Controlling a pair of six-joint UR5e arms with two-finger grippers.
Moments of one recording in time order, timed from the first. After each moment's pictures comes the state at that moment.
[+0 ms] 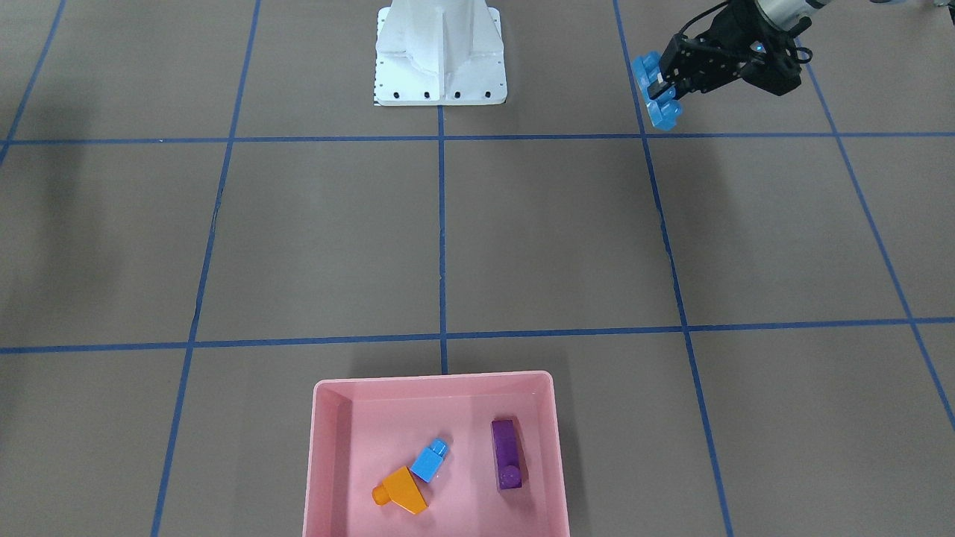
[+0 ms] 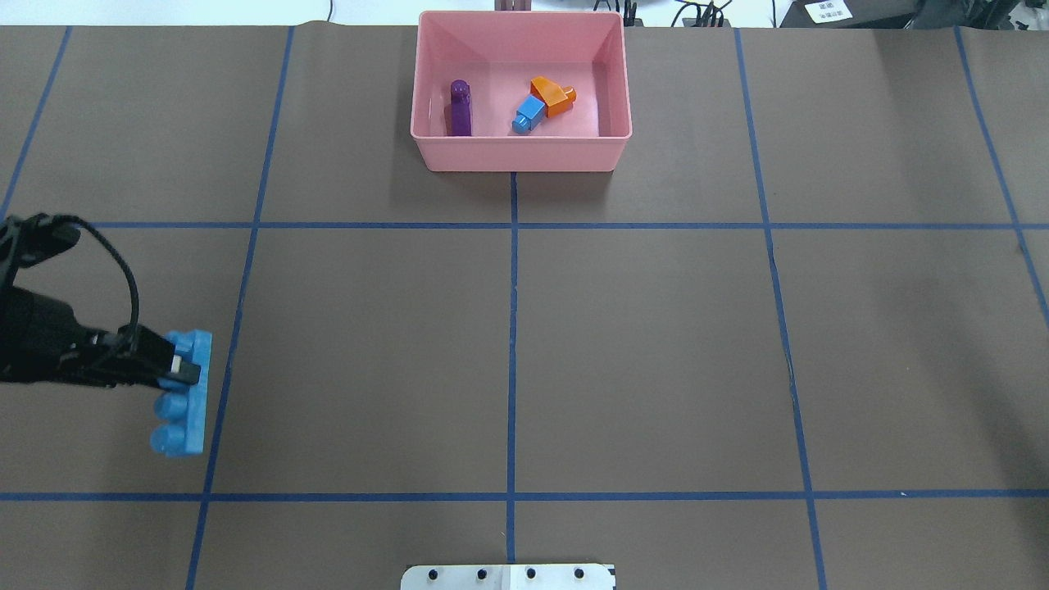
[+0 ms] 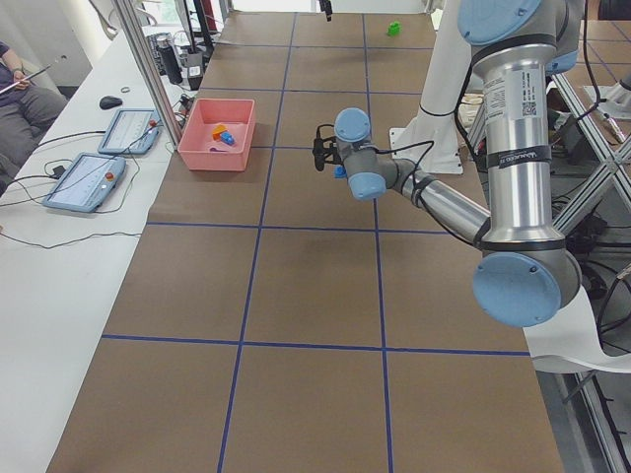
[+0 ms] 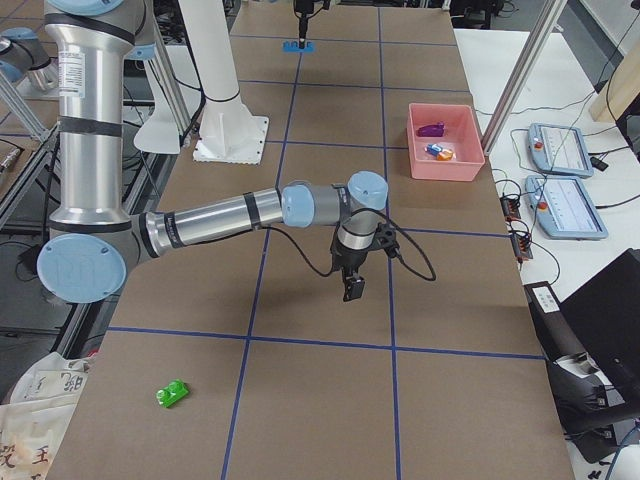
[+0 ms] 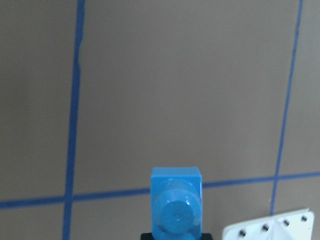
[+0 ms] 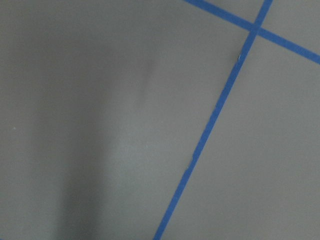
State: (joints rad) left arm -0.83 -1.49 -2.13 -2.24 -2.37 -1.34; right arm 1.37 -1.76 1.89 -1.76 2.21 -0.27
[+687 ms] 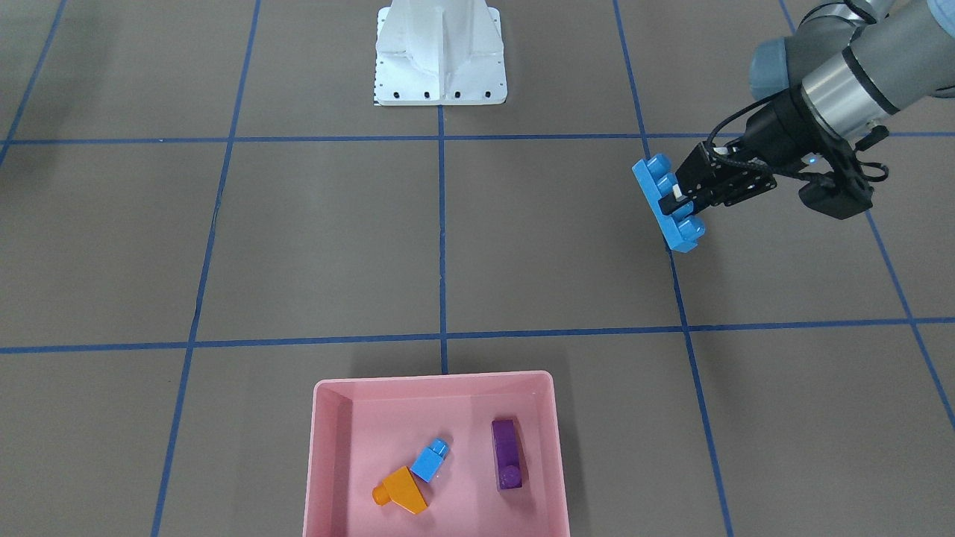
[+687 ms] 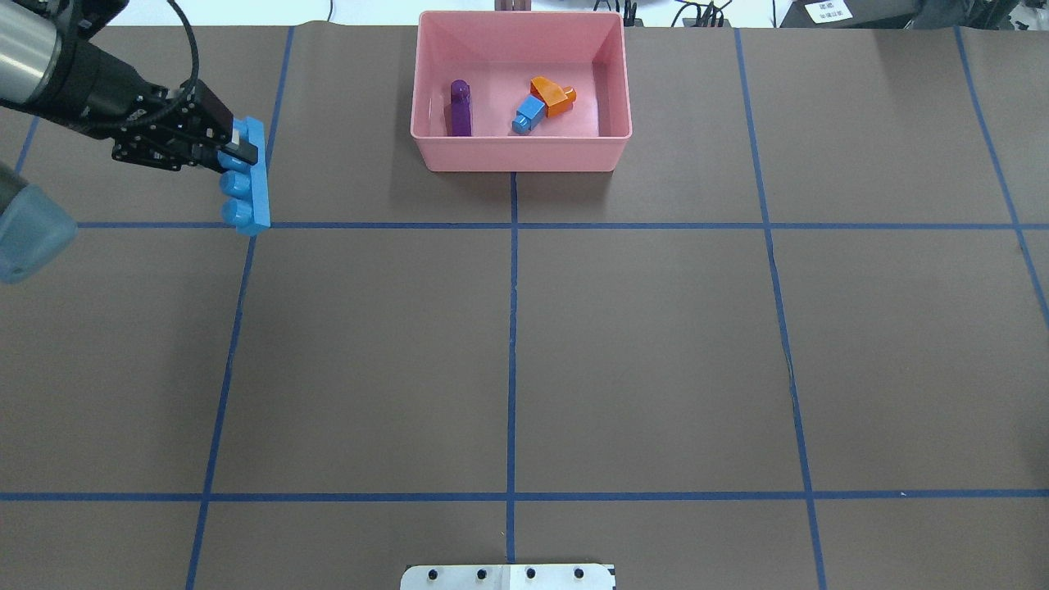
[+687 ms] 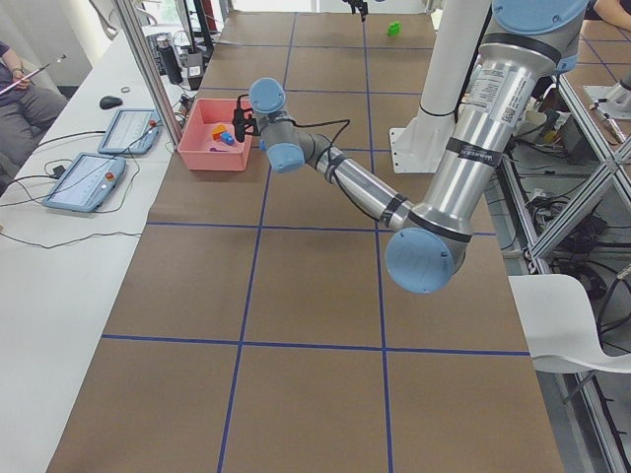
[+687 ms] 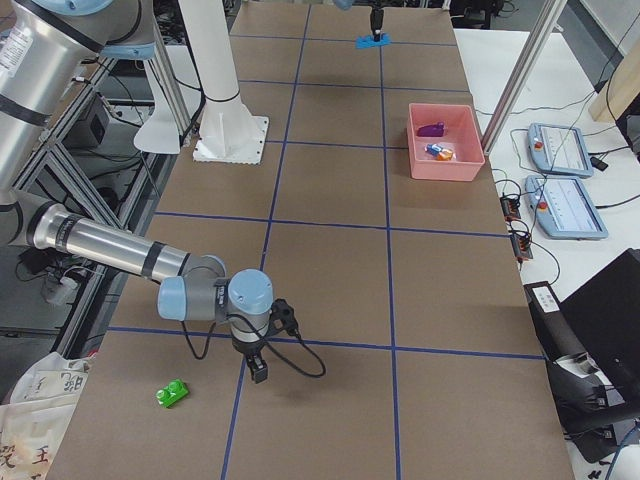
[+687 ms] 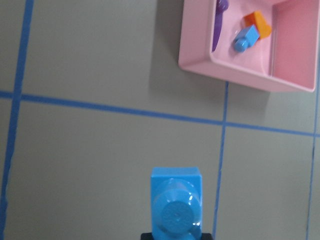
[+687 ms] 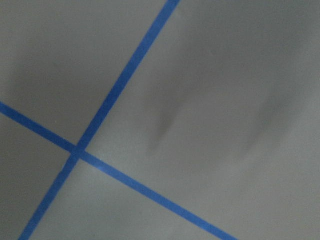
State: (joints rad) left arm -1.10 -1.99 -1.73 -2.16 -2.51 -1.32; right arm 1.41 -2.15 1.74 -1.21 2.22 -0.48
